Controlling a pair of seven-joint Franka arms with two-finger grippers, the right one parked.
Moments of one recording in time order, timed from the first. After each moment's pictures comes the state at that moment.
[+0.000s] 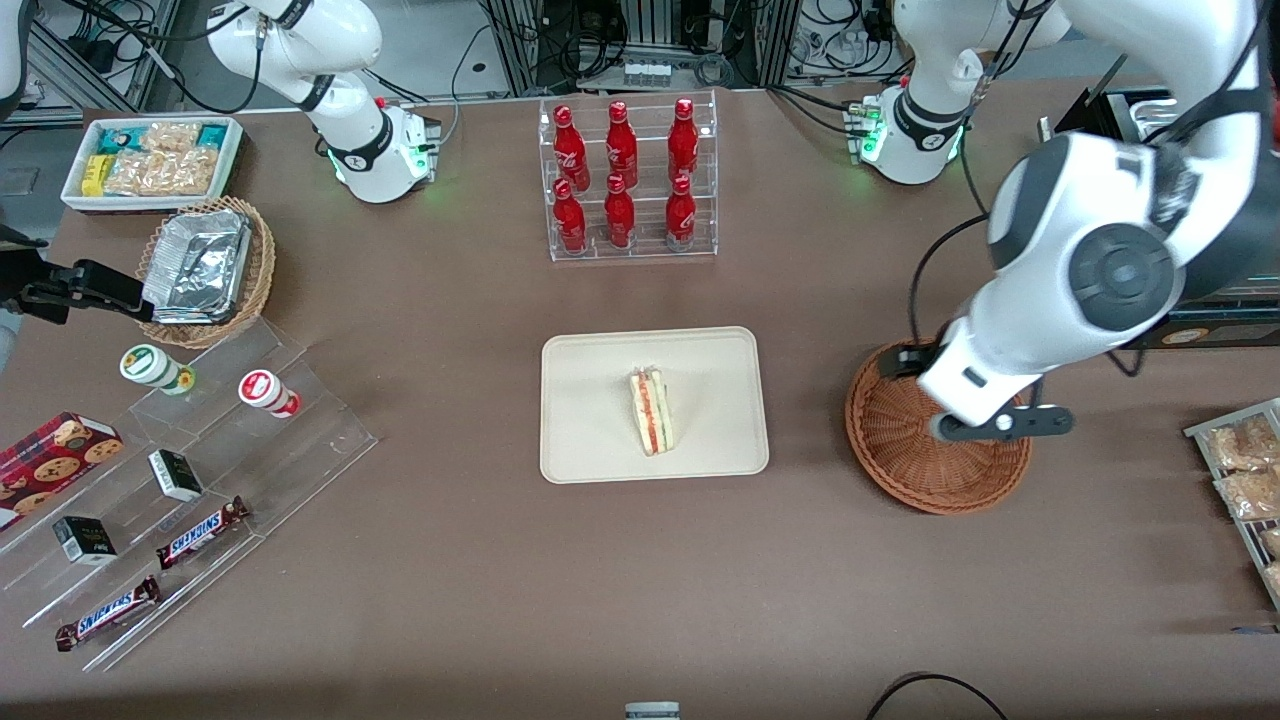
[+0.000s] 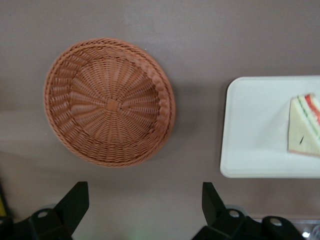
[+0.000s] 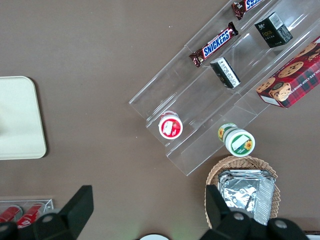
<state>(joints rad) -0.11 0.28 -0.18 -1.47 0.02 1.57 -0.28</state>
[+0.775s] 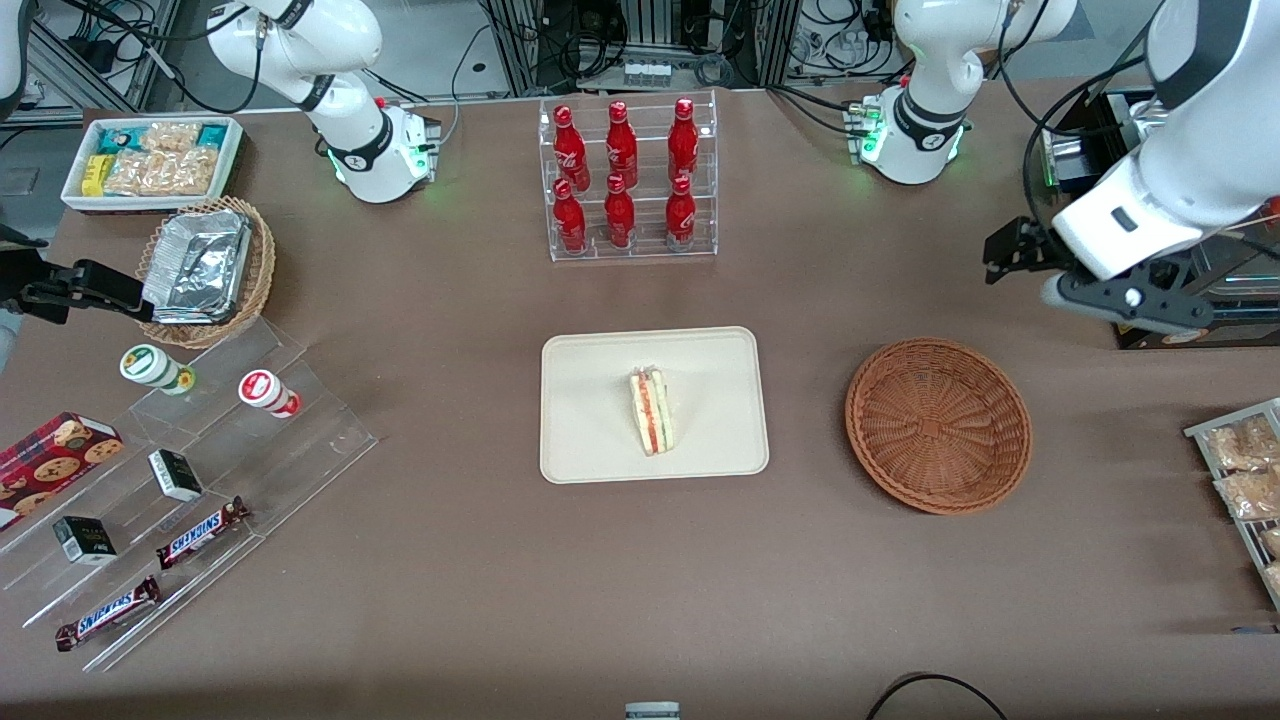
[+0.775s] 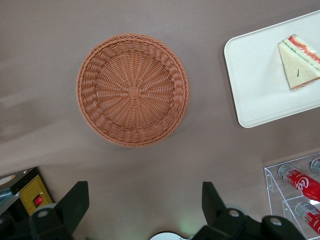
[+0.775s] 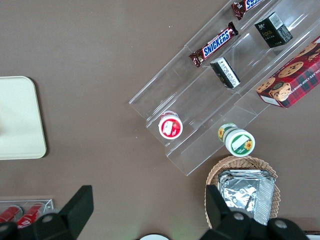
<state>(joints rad) 0.01 -0.04 -0.16 -1.64 -0.03 1.52 0.11</state>
